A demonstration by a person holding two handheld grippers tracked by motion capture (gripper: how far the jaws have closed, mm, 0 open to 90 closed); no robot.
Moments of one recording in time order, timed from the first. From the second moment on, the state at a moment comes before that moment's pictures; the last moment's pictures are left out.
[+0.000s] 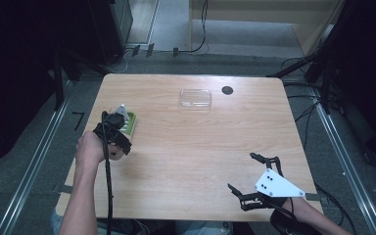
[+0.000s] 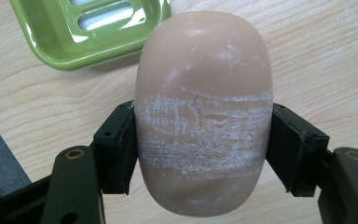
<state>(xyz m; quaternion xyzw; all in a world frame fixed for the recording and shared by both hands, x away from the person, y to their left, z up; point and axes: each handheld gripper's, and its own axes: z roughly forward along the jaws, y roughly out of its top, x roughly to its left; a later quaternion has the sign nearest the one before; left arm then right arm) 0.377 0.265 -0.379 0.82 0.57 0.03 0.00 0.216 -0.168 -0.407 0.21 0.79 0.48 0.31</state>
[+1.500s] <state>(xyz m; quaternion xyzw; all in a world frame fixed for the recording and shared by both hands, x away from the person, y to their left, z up) 0.420 0.259 -0.363 0.83 0.56 0.03 0.01 0.216 -0.168 -0.408 0.21 0.79 0.48 0.31</state>
